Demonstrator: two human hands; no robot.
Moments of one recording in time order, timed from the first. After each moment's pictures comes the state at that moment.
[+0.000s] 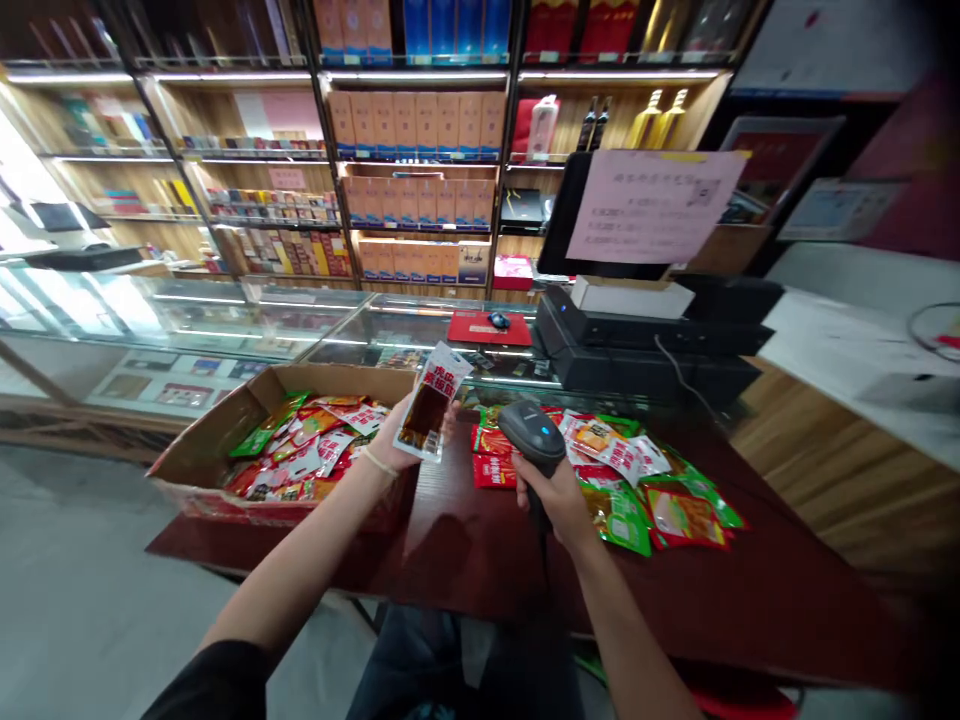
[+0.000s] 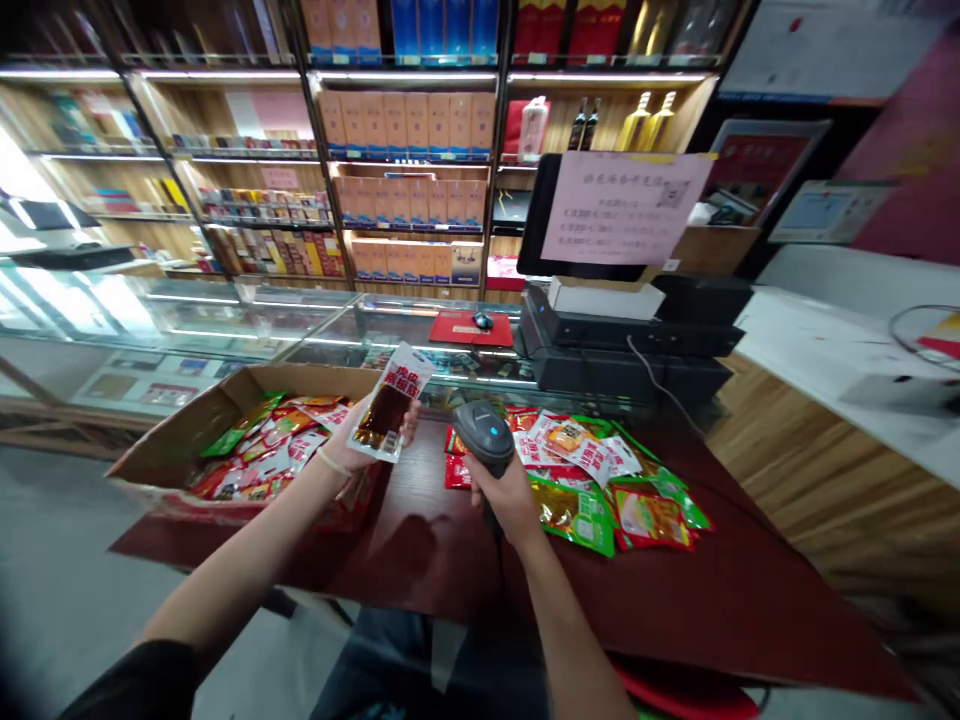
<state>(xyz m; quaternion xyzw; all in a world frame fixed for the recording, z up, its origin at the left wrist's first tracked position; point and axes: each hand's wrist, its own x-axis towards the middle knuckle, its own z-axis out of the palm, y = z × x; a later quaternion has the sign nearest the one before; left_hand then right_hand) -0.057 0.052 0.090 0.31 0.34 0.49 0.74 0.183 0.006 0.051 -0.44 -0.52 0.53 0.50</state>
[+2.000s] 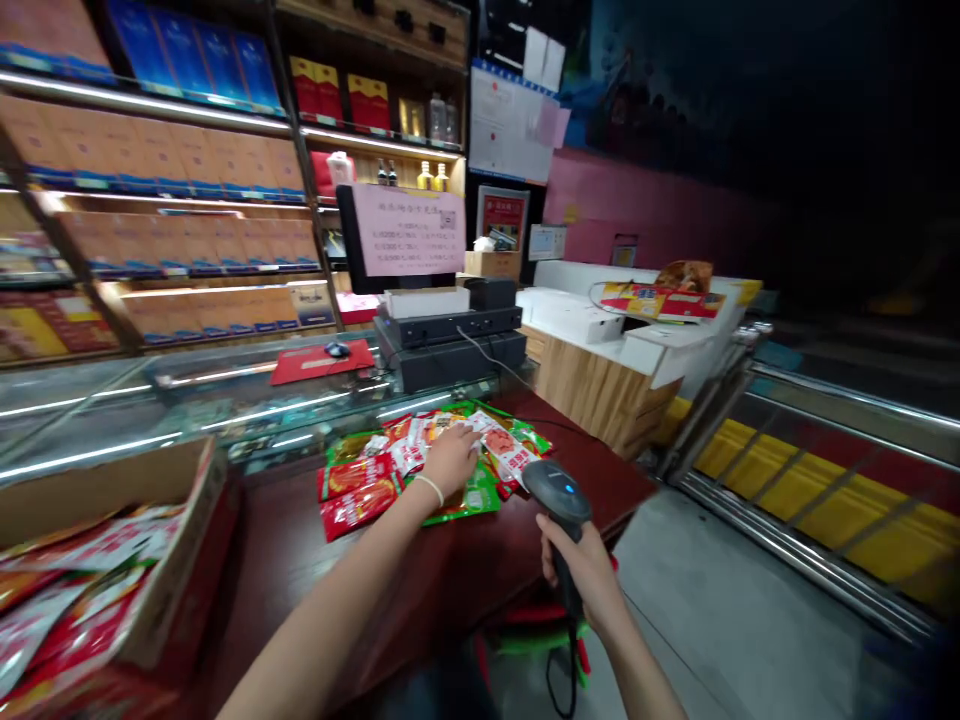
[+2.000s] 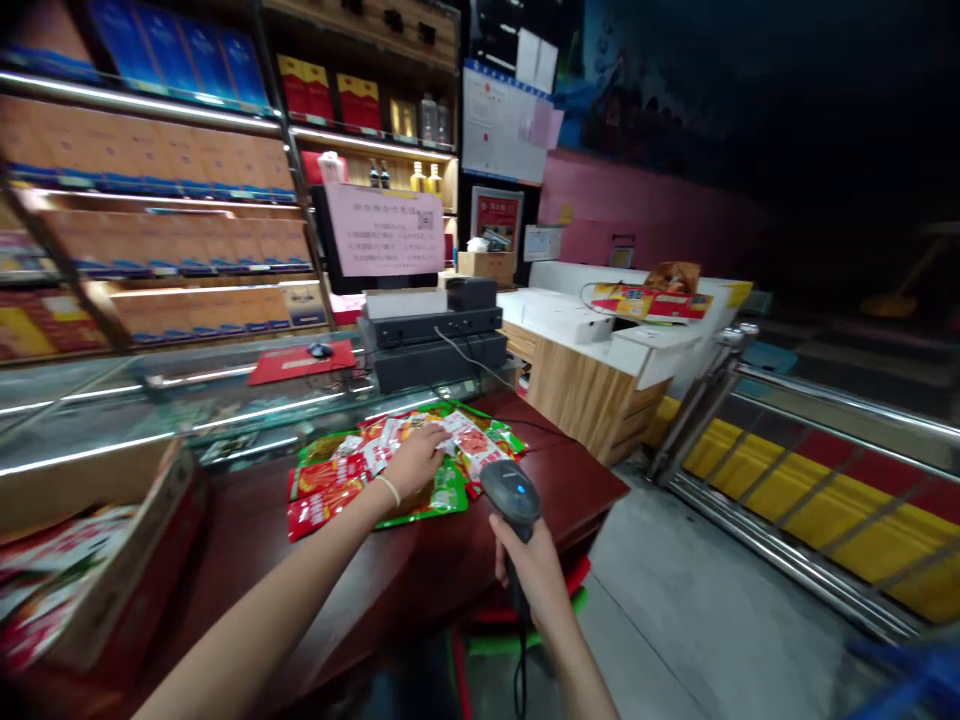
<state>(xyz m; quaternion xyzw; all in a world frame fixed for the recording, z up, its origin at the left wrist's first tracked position) 0.254 0.090 -0.014 0.92 0.29 0.24 0.07 0.379 -0.122 -0.032 -0.60 -0.29 0.37 0.64</state>
